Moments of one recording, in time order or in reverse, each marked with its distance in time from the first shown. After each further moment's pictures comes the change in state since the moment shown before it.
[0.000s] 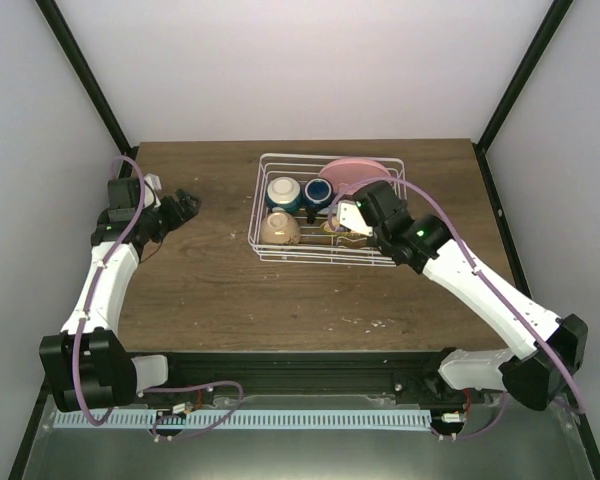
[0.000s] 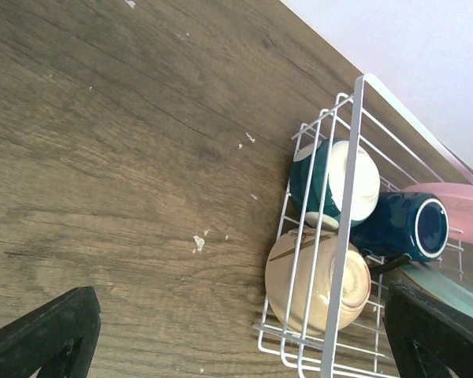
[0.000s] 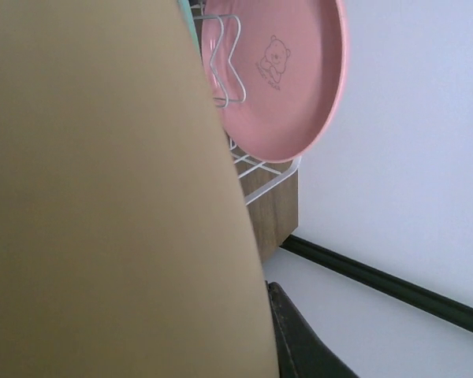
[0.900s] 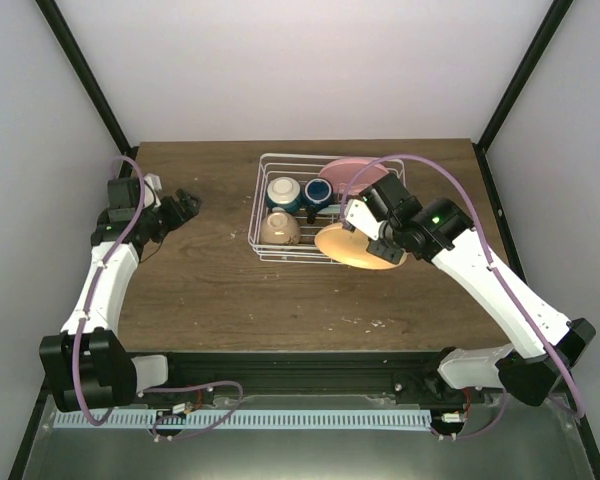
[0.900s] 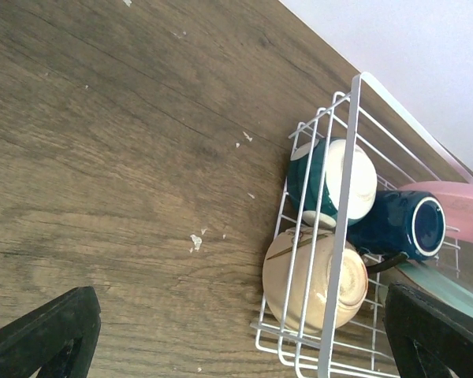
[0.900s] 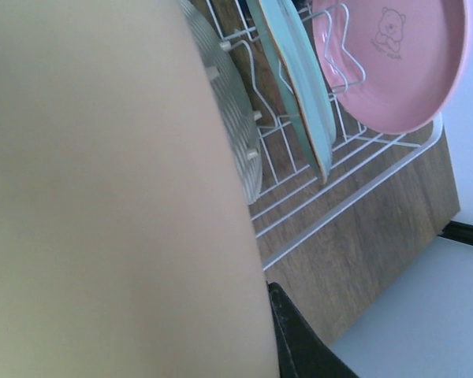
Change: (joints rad) left arm 0.000 0.000 0.000 0.000 0.008 -0.002; right arm -0.004 0.028 0.197 -0.398 -0.282 0.409
